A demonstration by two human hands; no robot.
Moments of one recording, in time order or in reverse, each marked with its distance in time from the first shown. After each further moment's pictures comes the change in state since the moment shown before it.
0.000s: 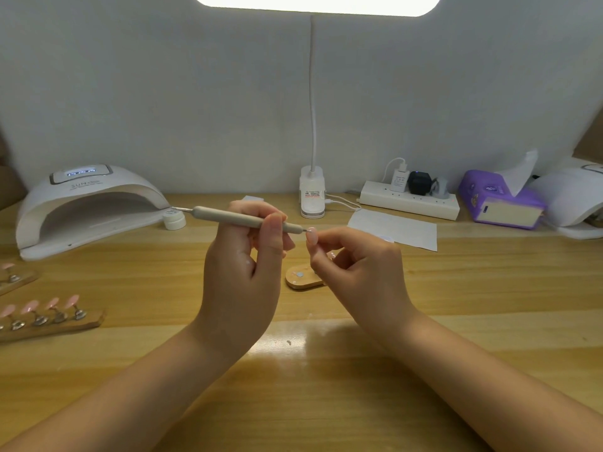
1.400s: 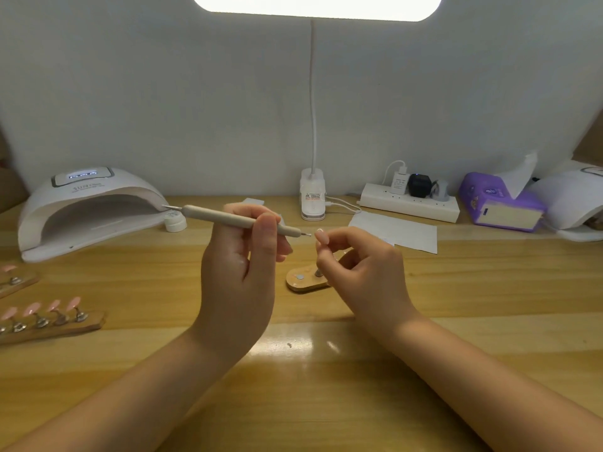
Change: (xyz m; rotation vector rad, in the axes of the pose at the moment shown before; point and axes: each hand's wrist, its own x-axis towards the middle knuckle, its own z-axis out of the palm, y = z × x) left_hand 0.000 0.001 0.000 -0.081 0.039 -0.059; right_hand -0.001 0.005 -0.002 0.005 -0.002 0.107
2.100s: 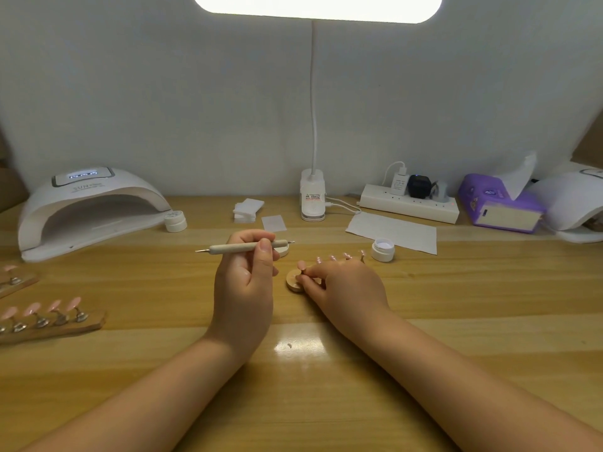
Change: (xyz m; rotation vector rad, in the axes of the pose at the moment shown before) left_hand -0.020 -0.043 0.003 0.009 0.055 -0.334; right_hand -0.002 0.018 0.020 -0.697 -0.426 0.114
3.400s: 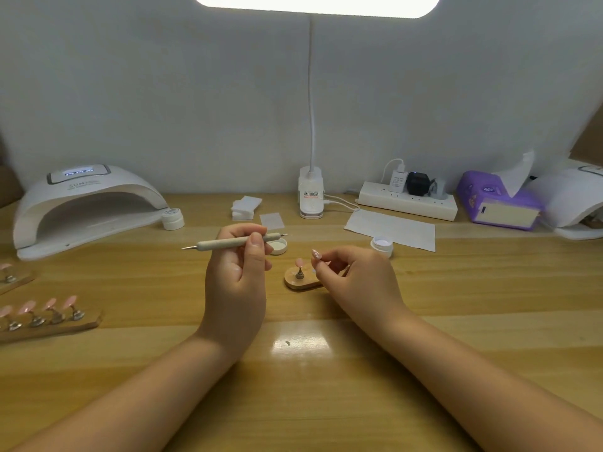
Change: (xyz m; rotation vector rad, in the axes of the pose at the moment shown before) left_hand 0.002 0.008 -0.002 -0.046 0.035 0.021; right_hand -0.003 0.014 -0.006 0.463 0.206 0.120
